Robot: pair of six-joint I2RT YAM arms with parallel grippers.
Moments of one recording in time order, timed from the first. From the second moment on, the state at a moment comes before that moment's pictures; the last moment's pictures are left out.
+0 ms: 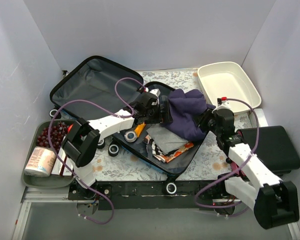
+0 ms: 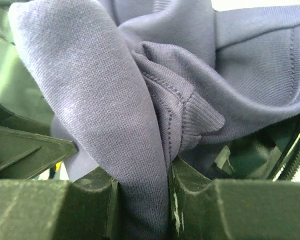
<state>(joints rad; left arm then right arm) -0.74 1.80 1.23 -0.14 0.09 -0.68 0.26 1.03 0.55 0.00 -0.09 0.60</state>
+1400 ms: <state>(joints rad) -0.73 1.63 1.00 0.21 0.16 -1.28 0.30 0.82 0.31 0.42 0.03 1.18</state>
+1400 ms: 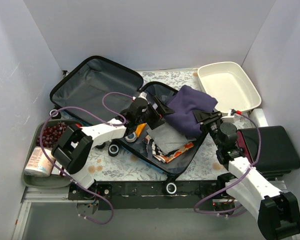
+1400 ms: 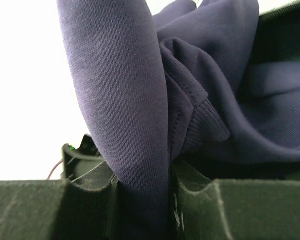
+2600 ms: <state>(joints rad) -0.77 1.73 1.04 0.19 0.04 -1.20 0.44 0.70 0.62 -0.40 0.19 0.83</state>
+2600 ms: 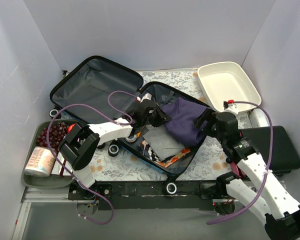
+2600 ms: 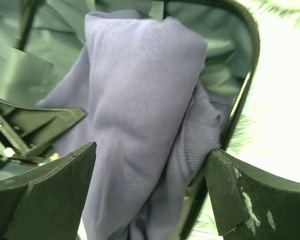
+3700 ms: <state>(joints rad) -0.77 1.79 1.19 0.00 0.03 -1.19 1.09 1.28 0.97 -0.70 0.50 -0.28</state>
